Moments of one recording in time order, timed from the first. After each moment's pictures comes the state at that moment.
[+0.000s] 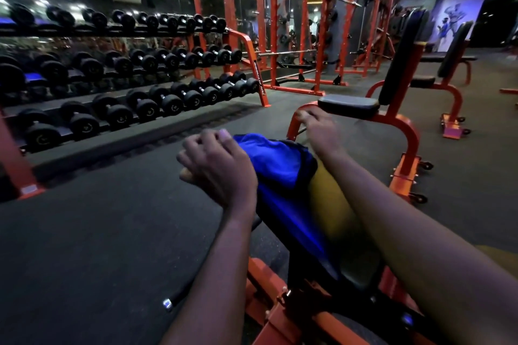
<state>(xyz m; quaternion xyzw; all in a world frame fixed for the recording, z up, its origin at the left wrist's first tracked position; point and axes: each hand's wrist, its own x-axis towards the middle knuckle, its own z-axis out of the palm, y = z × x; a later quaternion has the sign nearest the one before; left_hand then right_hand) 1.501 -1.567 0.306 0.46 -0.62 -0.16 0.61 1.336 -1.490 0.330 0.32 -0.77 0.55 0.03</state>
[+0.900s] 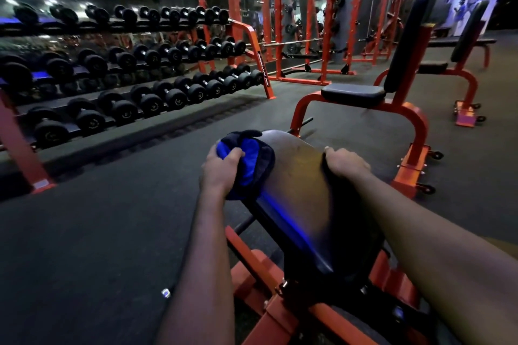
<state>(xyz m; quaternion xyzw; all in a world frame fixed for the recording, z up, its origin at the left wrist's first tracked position) 1.483 -1.603 0.266 0.38 -0.70 -0.49 0.36 1.267 -1.446 0.246 0.16 -0.96 0.22 -0.05</state>
